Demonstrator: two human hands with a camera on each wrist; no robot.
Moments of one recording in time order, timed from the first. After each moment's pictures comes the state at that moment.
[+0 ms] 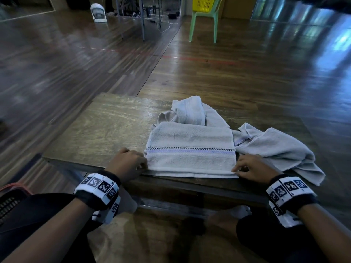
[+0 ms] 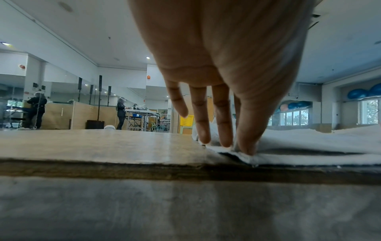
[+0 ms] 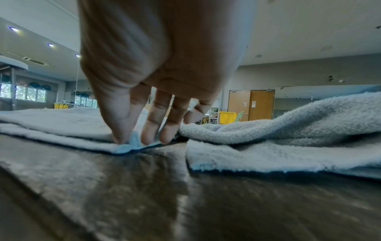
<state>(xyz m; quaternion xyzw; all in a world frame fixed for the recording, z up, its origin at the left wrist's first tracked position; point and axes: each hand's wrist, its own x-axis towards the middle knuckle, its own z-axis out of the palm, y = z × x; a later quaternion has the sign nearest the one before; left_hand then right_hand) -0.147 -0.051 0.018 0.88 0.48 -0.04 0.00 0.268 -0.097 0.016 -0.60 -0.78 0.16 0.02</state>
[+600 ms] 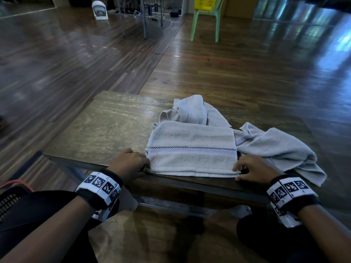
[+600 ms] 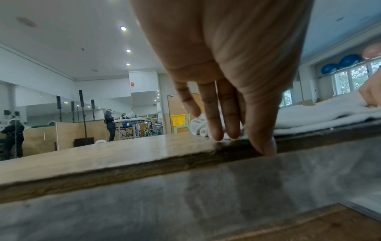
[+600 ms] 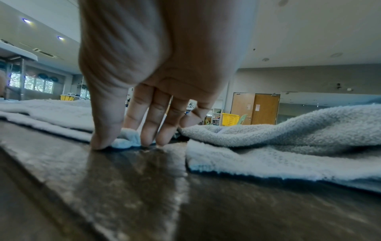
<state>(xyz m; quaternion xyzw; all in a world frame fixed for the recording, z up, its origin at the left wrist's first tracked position) -0.147 -0.052 0.018 0.89 0.44 -0.09 0.00 0.264 -0.097 0.020 -0.60 -0.78 0.19 -0.02</state>
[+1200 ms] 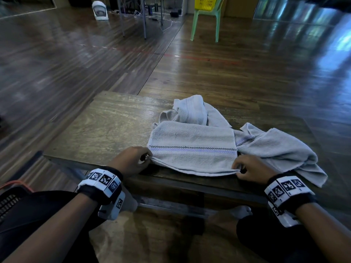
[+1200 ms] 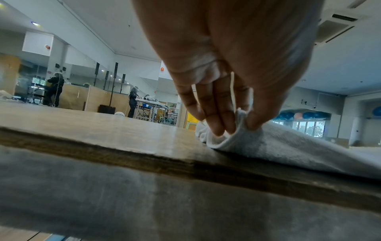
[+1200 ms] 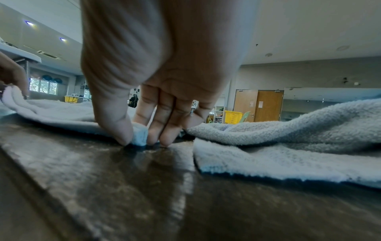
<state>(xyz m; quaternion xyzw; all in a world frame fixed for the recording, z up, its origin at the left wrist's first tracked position) -0.145 -0.041 0.015 0.85 0.48 0.12 0.16 0.266 -0.088 0.006 -0.60 -0.78 0.18 -0.01</state>
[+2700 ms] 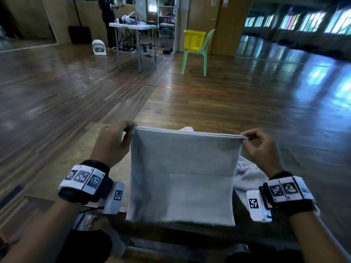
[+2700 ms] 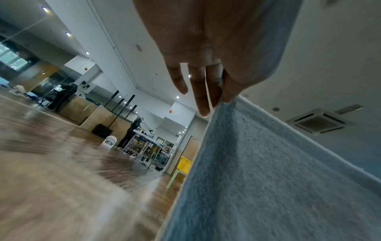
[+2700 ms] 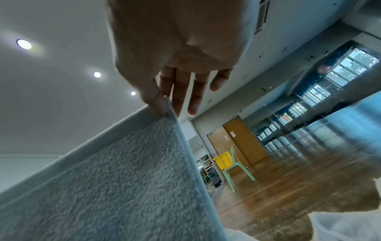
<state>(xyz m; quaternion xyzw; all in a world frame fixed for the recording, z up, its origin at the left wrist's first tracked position) -0.138 0.020 0.128 0.80 0.41 0.44 -0.02 0.260 -0.037 0.119 -0.61 -0.62 0.03 0.50</state>
